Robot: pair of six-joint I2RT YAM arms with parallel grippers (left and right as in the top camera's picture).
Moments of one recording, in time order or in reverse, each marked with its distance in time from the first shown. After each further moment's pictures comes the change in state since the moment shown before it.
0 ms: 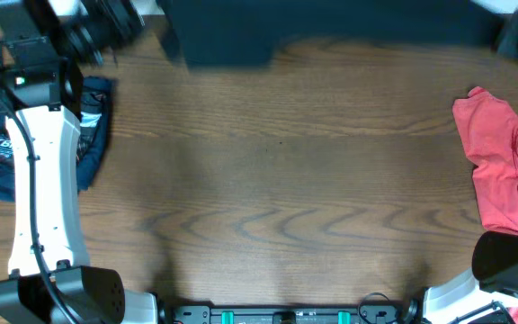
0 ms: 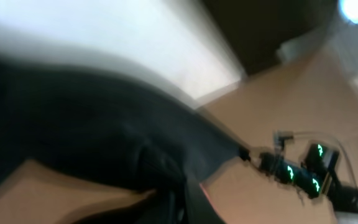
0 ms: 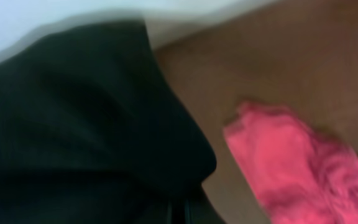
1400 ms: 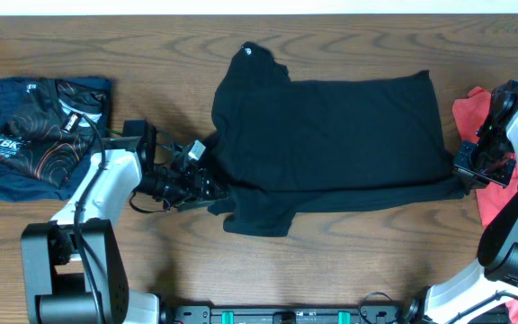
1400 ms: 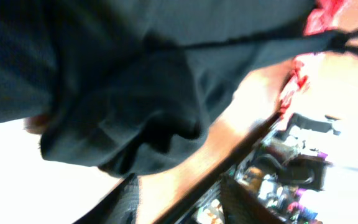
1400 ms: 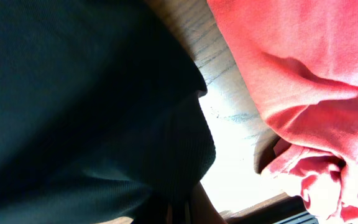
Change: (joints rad) left arm -0.132 0.016 -0.740 -0.502 -0.223 0.752; right arm -0.075 0.062 -0.692 -0.083 0.214 0.027
